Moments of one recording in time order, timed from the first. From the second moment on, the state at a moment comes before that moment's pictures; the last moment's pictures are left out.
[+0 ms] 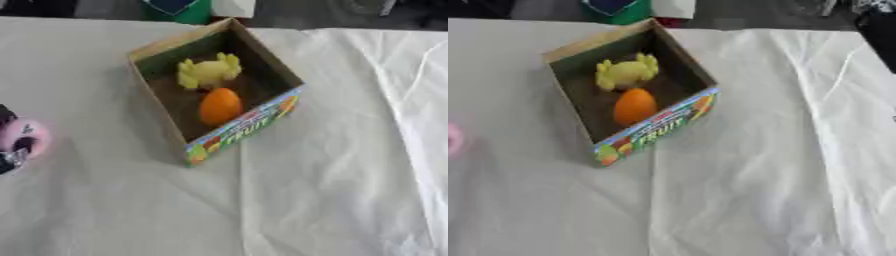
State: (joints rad) left arm -0.45 0.85 -0.19 -1.61 -0.67 0.23 -0.39; right arm -0.45 -0.73 -0.03 -1.98 0.31 0.37 -0.39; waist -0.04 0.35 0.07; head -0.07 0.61
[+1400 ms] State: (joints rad) left arm -0.62 0.83 -0.18 -1.88 -0.61 0.33 -0.27; right arm -0.44 -0.73 -0.03 -1.98 0.31 0.37 -0.40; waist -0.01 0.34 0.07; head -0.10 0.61
